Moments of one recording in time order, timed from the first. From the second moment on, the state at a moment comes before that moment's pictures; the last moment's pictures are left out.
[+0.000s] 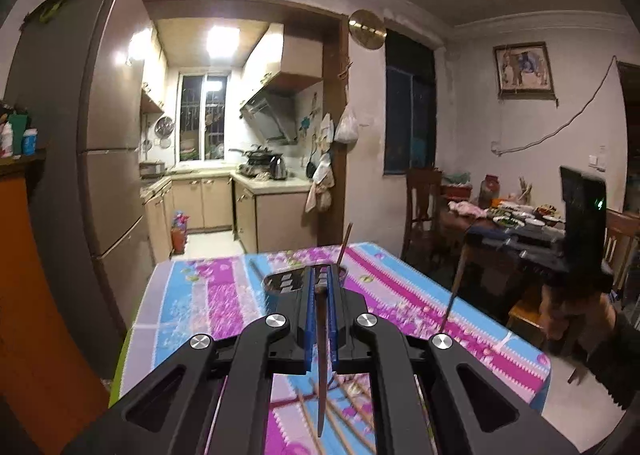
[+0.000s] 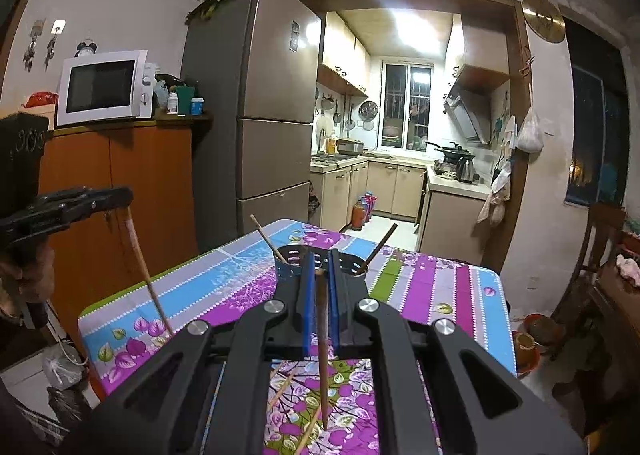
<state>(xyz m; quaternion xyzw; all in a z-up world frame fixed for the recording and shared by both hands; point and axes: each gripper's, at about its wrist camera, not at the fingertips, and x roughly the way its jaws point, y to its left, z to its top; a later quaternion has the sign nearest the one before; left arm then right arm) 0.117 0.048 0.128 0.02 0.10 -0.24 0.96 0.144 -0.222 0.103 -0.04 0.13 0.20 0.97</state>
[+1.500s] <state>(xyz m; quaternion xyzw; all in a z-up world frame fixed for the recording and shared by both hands) 0.347 -0.008 0.119 -0.01 0.09 -0.19 0.98 0.356 -0.207 0.102 0.06 0.15 0.16 0.98</state>
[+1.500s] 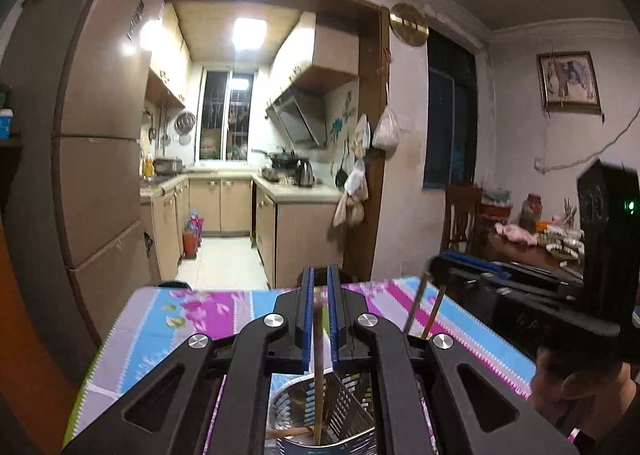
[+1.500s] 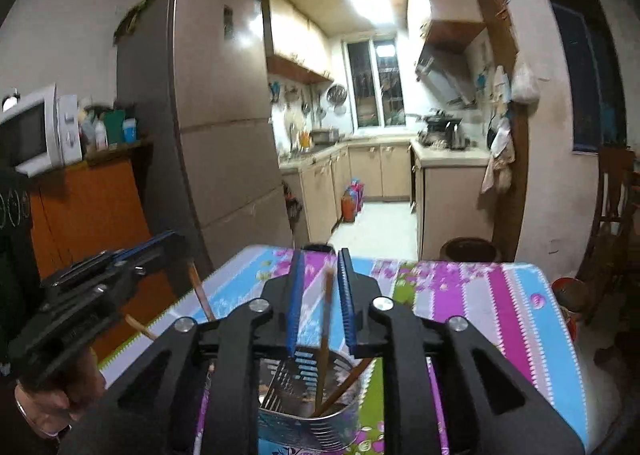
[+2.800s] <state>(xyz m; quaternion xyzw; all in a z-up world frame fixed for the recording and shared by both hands) 0.011 0.043 -0.096 0.13 0.25 -0.15 0.95 0.005 -0.146 -0.090 -0.11 0.24 0.13 0.96</state>
